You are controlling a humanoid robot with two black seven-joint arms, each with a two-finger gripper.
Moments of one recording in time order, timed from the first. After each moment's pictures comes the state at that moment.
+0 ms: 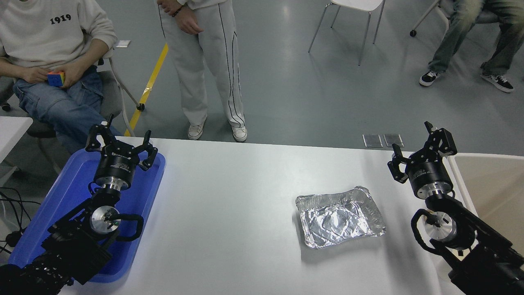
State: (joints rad) left arm -0.62 0.18 -0.87 -0.41 -0.09 -0.57 -0.51; right arm 0.39 -0.31 0.94 0.87 -0.18 0.05 0.45
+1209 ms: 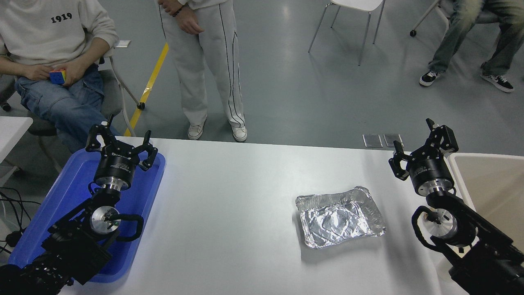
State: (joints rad) left arm -0.62 0.18 -0.87 -0.41 -0.09 -0.57 -0.51; right arm 0.40 -0.32 0.94 0.87 -0.18 0.05 0.45
